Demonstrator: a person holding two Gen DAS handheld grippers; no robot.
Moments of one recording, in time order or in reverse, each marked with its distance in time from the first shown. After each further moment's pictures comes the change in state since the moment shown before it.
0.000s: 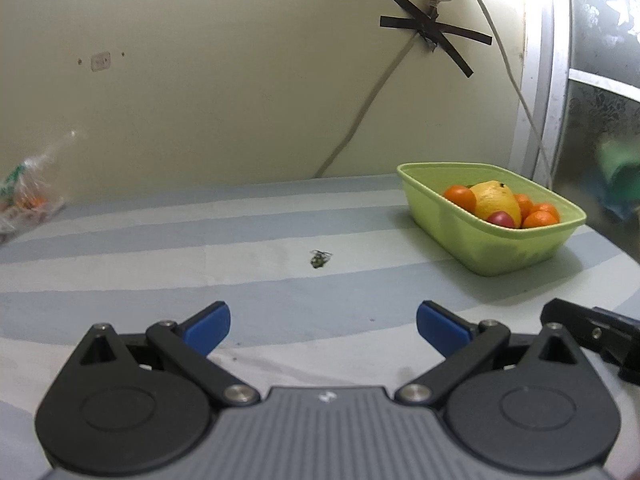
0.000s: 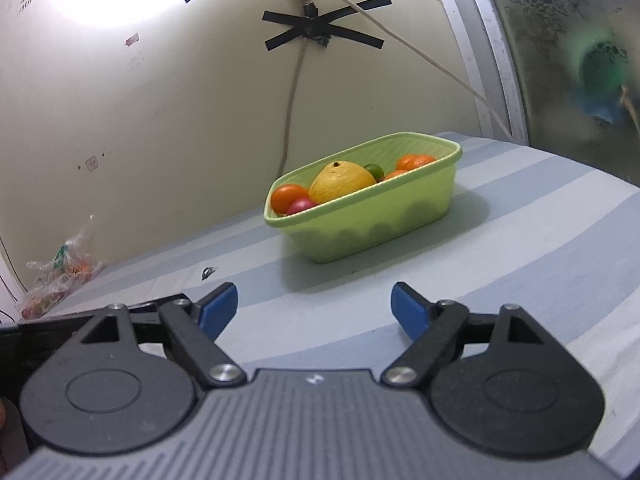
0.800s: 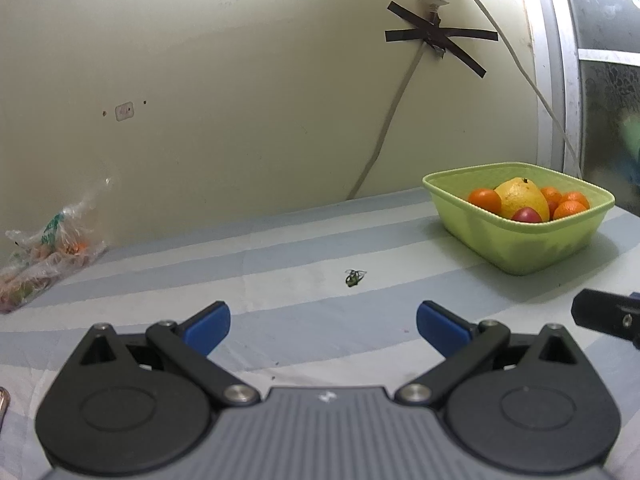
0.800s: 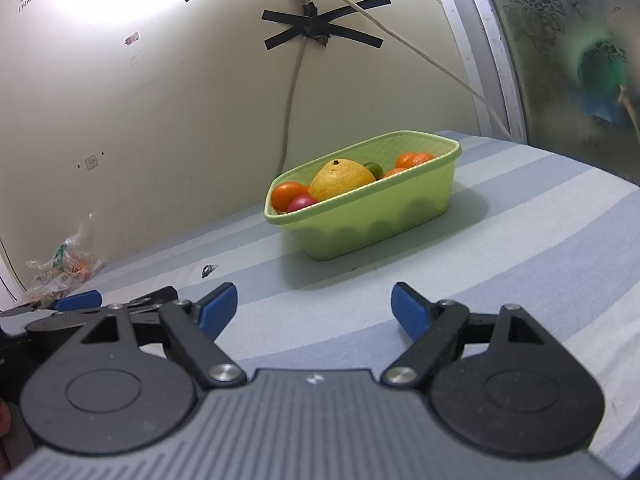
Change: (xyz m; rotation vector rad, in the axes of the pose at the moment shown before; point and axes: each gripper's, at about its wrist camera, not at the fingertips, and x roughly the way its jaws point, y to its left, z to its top) left arm -0.004 -0.011 -0.003 0.106 -0.072 0.144; right arm -0.003 0.001 -0.002 0.010 -0.006 -0.007
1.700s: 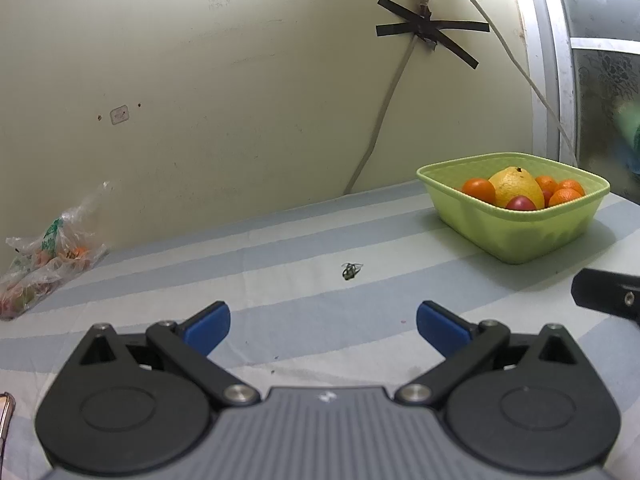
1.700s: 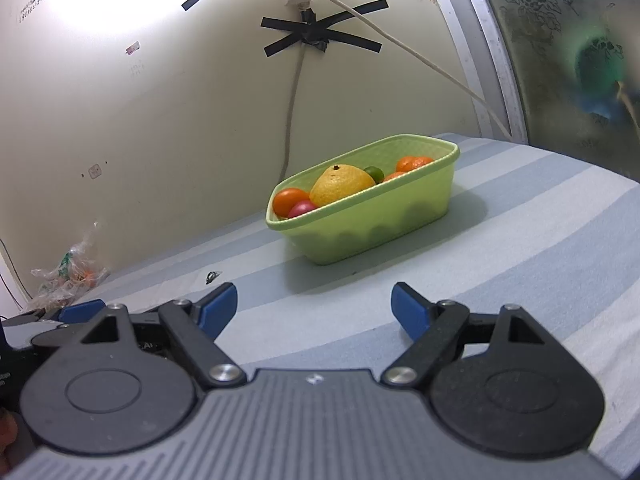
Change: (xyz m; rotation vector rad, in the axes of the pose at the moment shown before) left arm -0.003 -0.002 -0.002 0.033 0.011 -0.005; right arm -0.002 -0.003 0.000 0.015 -0.014 0.016
